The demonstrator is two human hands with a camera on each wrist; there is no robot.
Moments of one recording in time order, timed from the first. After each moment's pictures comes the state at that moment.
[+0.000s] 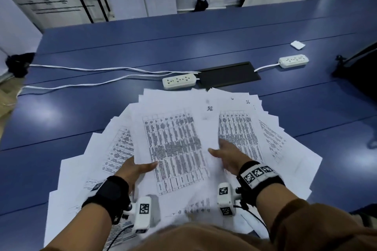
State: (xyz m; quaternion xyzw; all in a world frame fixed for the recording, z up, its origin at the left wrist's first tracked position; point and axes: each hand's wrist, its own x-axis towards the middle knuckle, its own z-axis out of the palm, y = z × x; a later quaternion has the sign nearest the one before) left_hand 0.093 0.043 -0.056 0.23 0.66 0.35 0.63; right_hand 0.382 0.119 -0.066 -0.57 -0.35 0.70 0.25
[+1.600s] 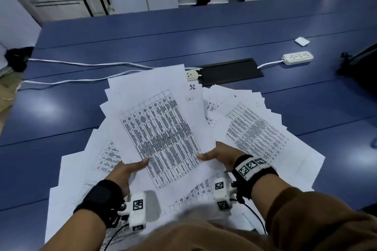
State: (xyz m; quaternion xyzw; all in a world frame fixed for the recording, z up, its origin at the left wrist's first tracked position) left_hand 0.082 0.032 -0.048 0.13 0.65 0.39 0.64; right_hand 0.362 0.122 -0.058 -0.52 -0.41 0.74 0.12
